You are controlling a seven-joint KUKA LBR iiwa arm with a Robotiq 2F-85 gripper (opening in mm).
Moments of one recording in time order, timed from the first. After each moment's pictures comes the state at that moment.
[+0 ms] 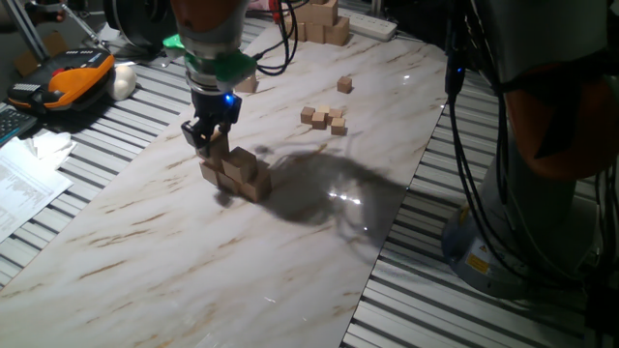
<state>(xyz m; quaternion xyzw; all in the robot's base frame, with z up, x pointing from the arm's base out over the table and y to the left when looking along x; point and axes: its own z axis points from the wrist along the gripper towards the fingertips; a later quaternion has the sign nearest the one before) 0.577 0.075 0.106 0.07 0.99 0.05 0.08</state>
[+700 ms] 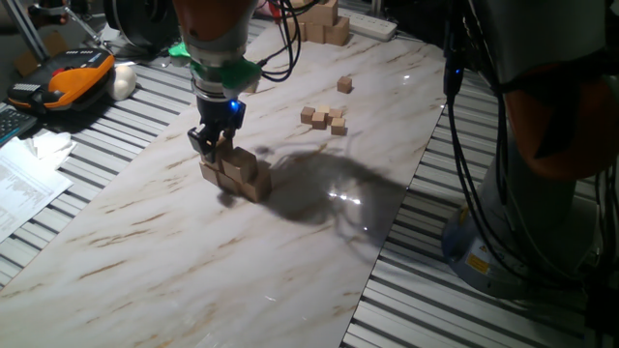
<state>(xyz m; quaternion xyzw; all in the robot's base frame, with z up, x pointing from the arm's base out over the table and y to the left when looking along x) 0.569 0.076 0.095 0.07 0.99 0.05 0.07</state>
